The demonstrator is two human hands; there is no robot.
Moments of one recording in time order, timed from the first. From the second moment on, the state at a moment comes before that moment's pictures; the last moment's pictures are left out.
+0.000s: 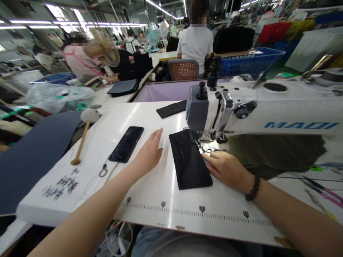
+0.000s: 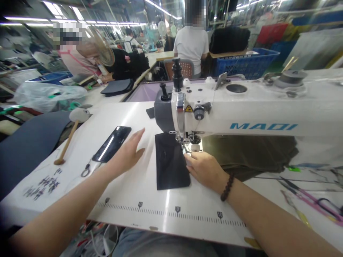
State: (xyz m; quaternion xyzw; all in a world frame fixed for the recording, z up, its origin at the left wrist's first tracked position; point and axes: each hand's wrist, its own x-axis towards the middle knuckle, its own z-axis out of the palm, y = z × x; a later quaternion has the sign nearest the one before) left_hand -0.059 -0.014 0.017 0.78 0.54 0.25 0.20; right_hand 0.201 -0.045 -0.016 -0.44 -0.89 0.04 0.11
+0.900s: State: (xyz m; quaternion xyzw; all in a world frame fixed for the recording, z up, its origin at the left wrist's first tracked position) left_hand 0.008 0.007 -0.001 0.95 0.32 0.05 0.04; right_hand 0.201 -0.045 -0.018 -0.41 -0.90 0.02 0.17
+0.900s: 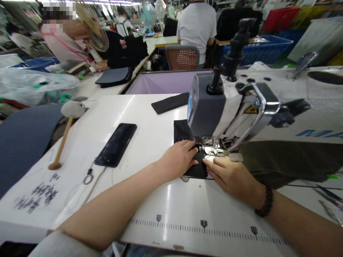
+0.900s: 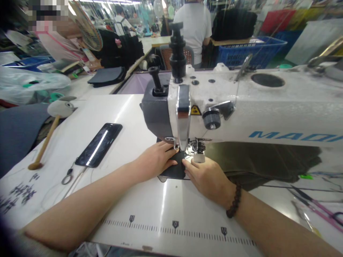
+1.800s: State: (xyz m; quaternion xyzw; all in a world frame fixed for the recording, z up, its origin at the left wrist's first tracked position) left_hand 0.007 0.015 -0.005 0.94 0.32 0.08 0.06; right_hand 0.198 -0.044 -0.025 -0.45 -0.88 0.03 0.15
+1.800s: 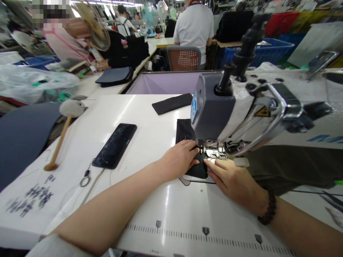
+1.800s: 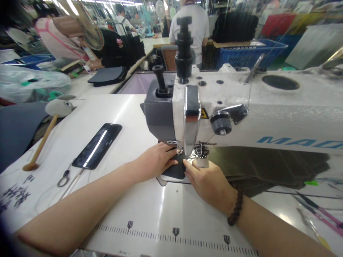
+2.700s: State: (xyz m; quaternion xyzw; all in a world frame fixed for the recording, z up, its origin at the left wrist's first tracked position) left_hand 0.003 0.008 0.008 0.97 0.21 0.02 0.09; right_hand 0.201 -0.047 -0.024 -0.41 -0.90 0.02 0.14
